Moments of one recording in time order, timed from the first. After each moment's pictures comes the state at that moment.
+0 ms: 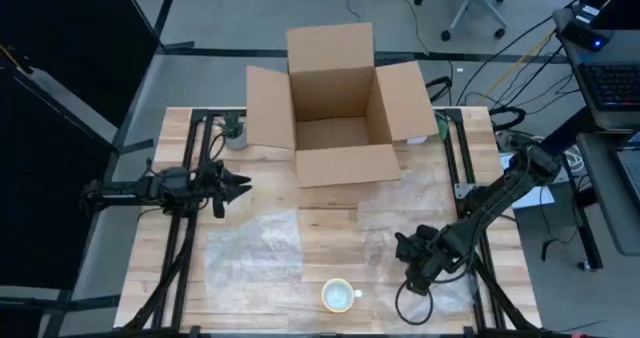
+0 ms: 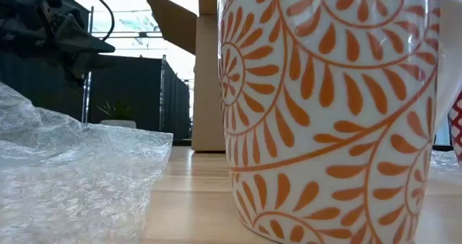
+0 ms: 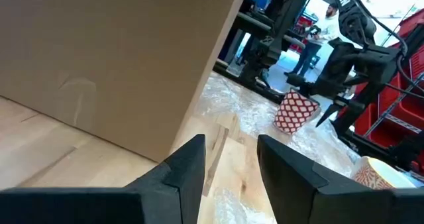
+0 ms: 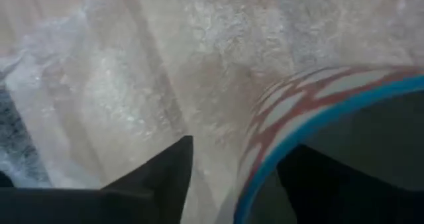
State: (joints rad) left arm 0.01 0.01 0.08 -0.18 -0.14 -0.44; right arm 0.74 1.46 0.91 -0.78 0.07 1.09
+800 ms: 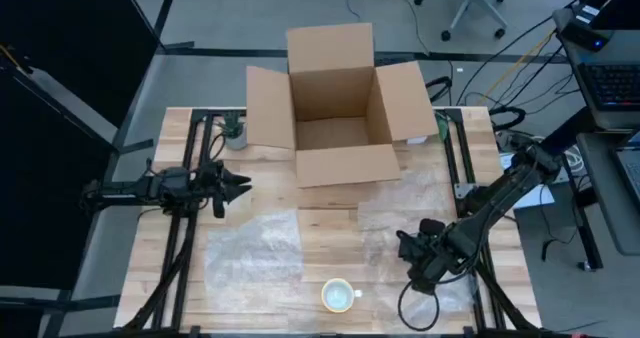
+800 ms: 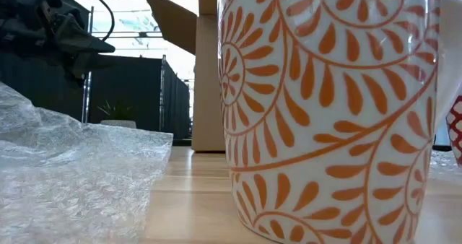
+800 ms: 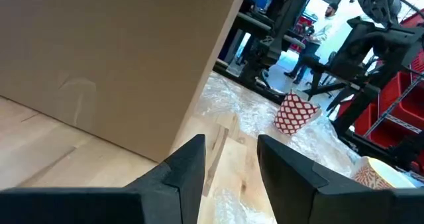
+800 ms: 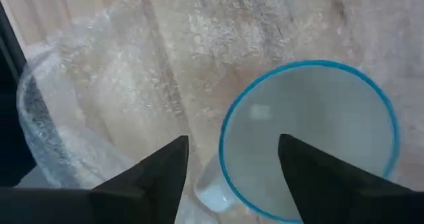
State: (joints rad) left arm 0.01 0.01 0.08 -0.18 -0.14 -0.44; right arm 0.74 1.46 1.15 -1.10 0.09 1.03
